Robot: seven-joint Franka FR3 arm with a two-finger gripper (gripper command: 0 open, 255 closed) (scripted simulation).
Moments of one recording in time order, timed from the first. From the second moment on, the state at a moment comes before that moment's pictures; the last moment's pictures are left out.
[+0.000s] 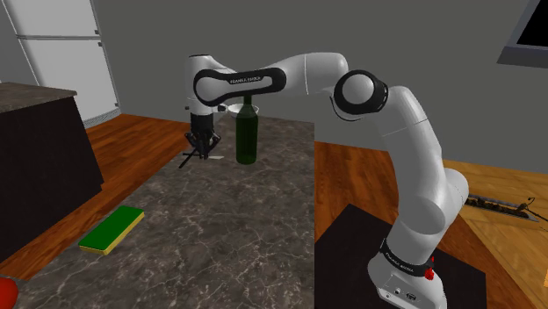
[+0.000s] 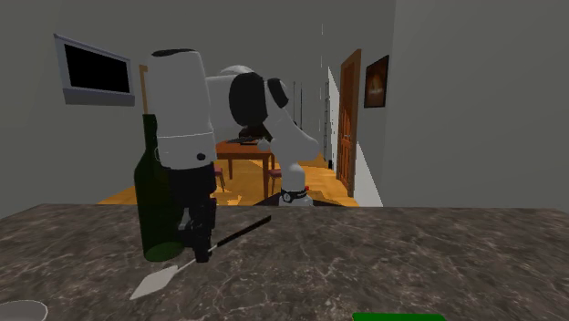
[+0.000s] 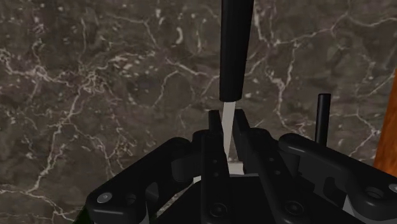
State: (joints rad) arm -0.15 0.73 0.67 -1.21 -0.37 1.80 1.51
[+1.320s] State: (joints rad) arm -0.16 0.76 0.65 -1.30 -0.39 1.91 1.52
